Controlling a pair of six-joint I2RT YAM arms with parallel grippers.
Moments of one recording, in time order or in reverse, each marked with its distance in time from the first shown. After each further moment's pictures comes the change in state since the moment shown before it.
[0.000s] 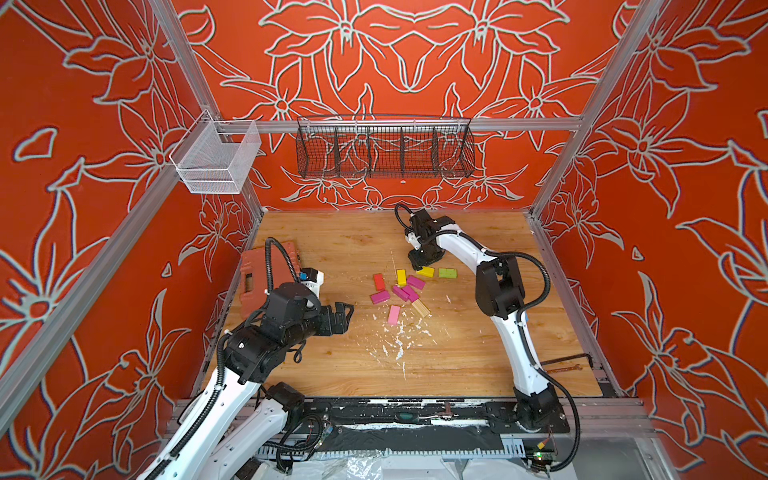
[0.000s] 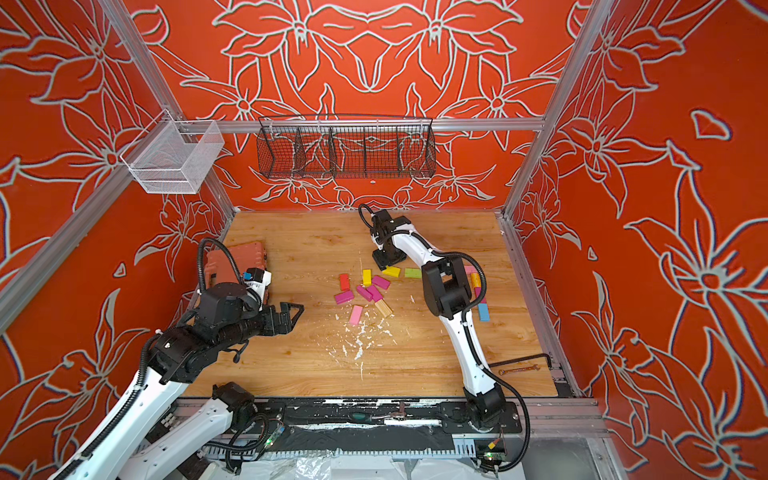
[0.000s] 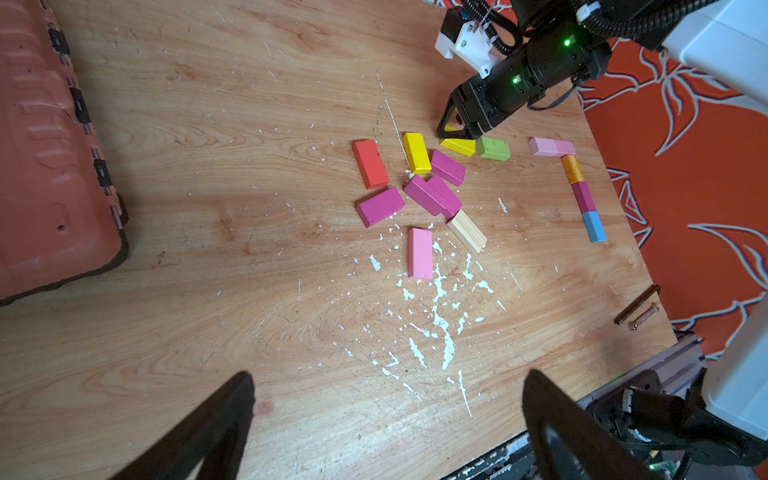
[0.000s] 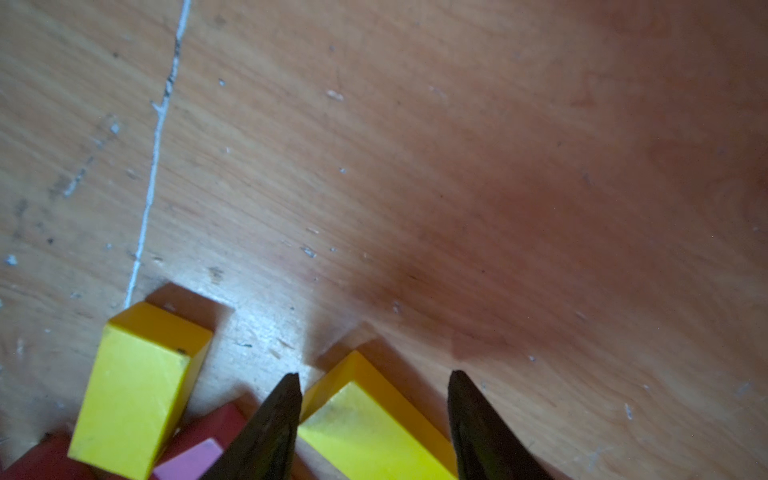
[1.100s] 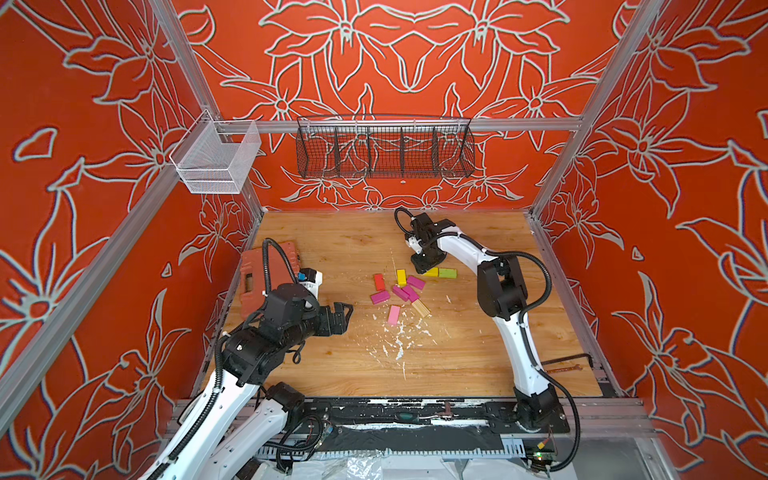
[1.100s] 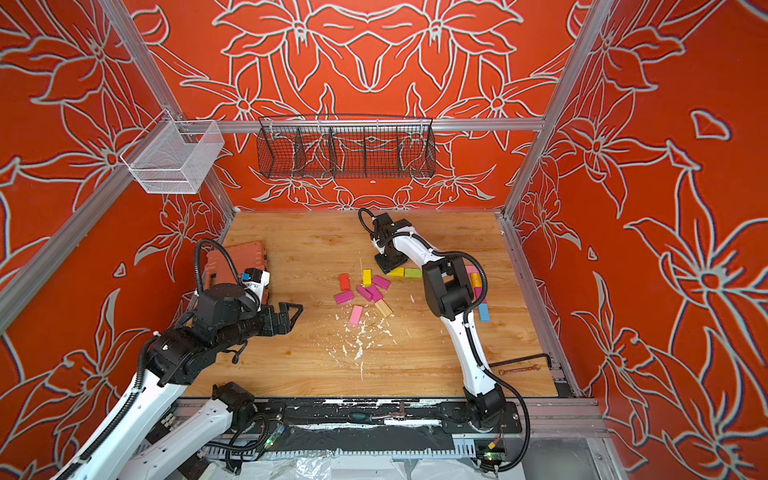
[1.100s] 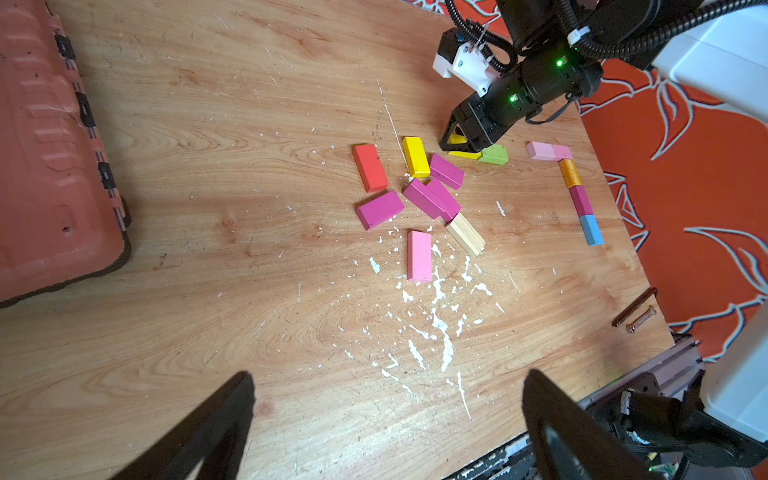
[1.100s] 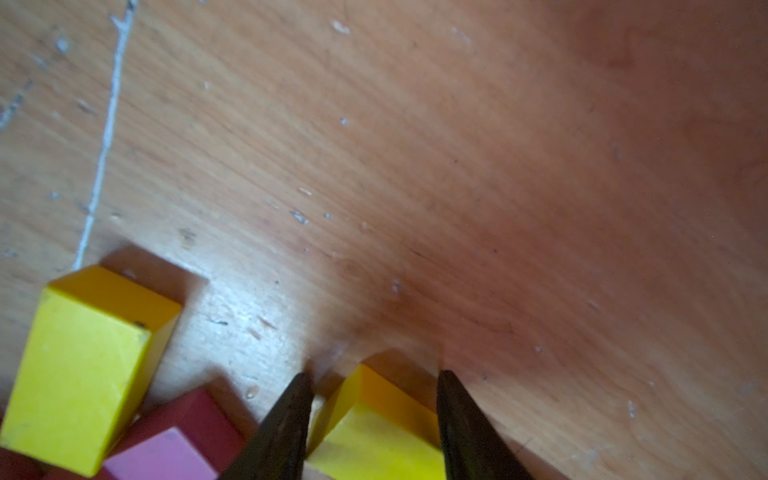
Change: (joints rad) left arm 0.005 -0.006 -0.001 0.000 0.000 0.000; right arm 0.000 -0.031 -0.086 0.032 0.032 -0.071
